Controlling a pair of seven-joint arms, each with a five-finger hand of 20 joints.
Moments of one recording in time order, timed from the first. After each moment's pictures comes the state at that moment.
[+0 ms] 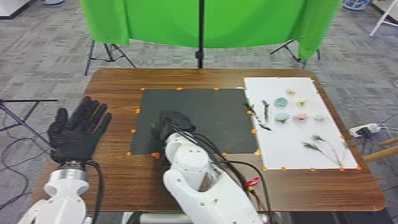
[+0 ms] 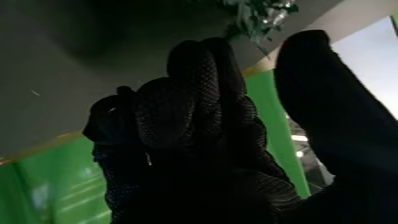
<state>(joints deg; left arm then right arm) 119.7 -58.4 -90.6 -118.6 2.0 8.2 24.8 -79.2 -95.5 47.2 -88.2 -149.8 -13.2 36.4</state>
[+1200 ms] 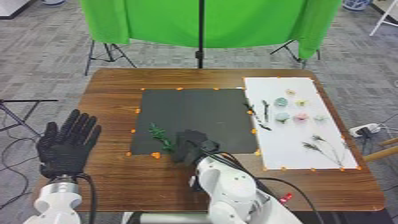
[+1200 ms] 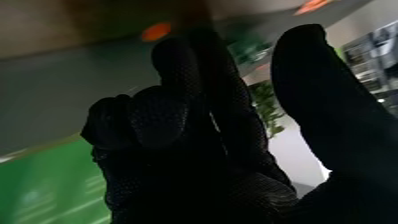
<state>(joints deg) 125.9 -61.4 -94.2 -120.5 3.5 10.3 25.8 -87.7 -73.9 44.0 -112.0 -140.3 -18.8 32.8</state>
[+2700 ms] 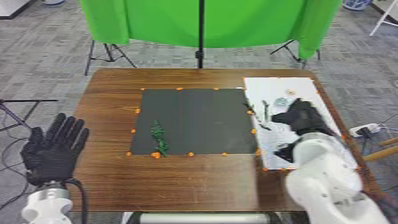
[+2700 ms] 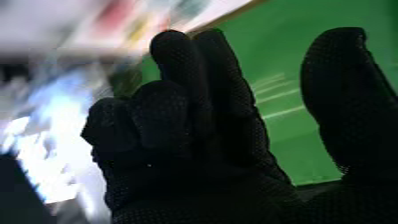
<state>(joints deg) 129.6 -62.2 -97.4 -122.0 3.2 10.6 28.5 -102.0 -62.6 79.7 -125.1 -137.1 -8.3 48.1</state>
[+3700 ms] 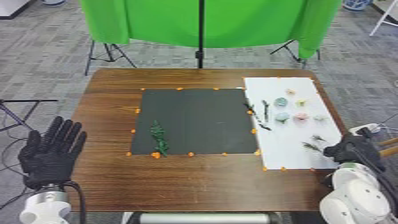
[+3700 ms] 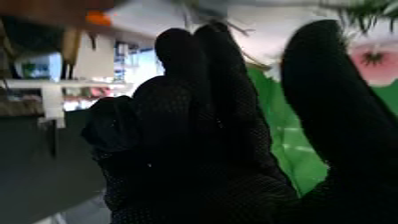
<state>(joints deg) 130.9 -62.2 -97.7 -122.5 2.5 11.2 29.2 -114.3 -58.6 89.9 -116.7 -142.0 -5.4 51.7</state>
